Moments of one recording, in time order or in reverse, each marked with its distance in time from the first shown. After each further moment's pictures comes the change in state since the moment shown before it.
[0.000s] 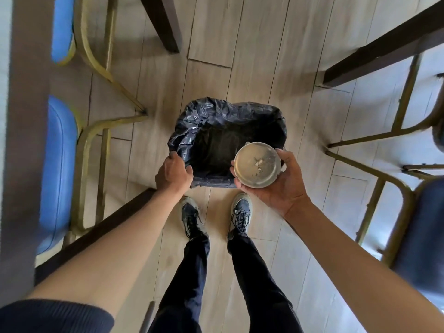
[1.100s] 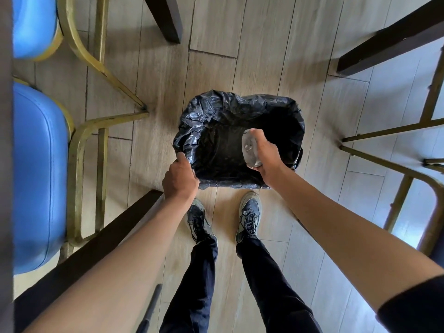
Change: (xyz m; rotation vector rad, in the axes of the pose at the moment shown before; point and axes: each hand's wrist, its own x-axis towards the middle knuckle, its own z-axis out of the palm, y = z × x) left_hand 0.014 -0.007 0.026 -0.004 0.029 0.032; right_hand 0.118 -0.008 -0.007 -0.764 0.614 -0.233
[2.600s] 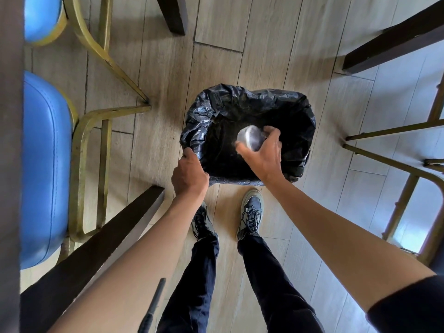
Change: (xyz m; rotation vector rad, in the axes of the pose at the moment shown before) left_hand 0.002 0.000 0.008 -0.068 0.018 -0.037; right_hand -0.009 0.024 0.024 -0.549 0.221 -0.490
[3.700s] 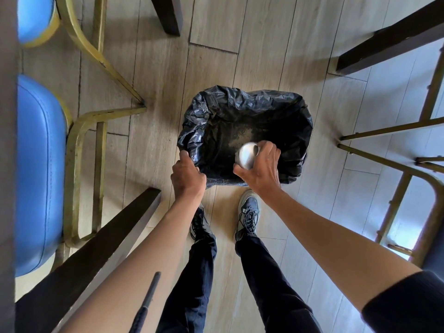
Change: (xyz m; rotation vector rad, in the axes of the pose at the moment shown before) left_hand -0.004 0.003 -0.006 -0.226 -0.060 -0.098; right_hand -0.019 0.031 0.006 -0.322 -0.001 -0.154
